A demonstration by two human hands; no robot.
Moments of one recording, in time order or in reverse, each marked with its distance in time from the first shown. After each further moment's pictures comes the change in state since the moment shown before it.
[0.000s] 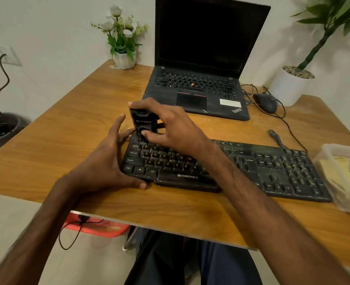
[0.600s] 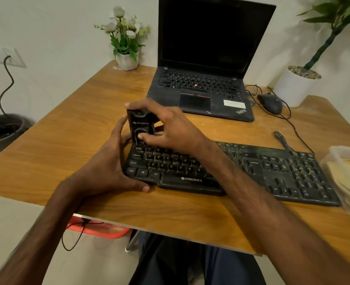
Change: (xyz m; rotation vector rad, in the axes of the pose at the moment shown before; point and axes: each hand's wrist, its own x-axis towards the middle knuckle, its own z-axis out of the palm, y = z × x) left_hand 0.000 -0.001 0.000 -0.020 0.001 -0.008; right_hand 0.010 0.008 0.008 0.114 -0.057 0.028
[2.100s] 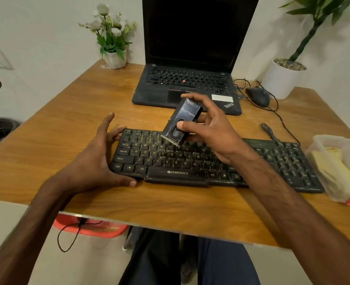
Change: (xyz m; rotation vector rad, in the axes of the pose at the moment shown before) left_hand 0.003 0.002 0.001 0.052 0.031 -0.086; right_hand -0.079 0.006 -0.056 0.772 0.310 0.550
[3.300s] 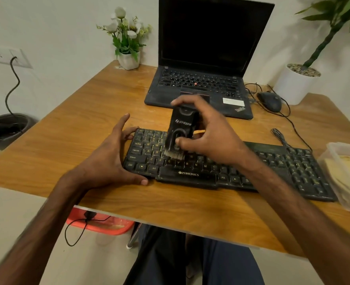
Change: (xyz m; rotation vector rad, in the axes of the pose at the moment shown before) left_hand -0.002 0.002 -0.001 0.014 -0.010 -0.007; right_hand -0.010 -0.022 0.027 -0.571 -0.118 -0.193
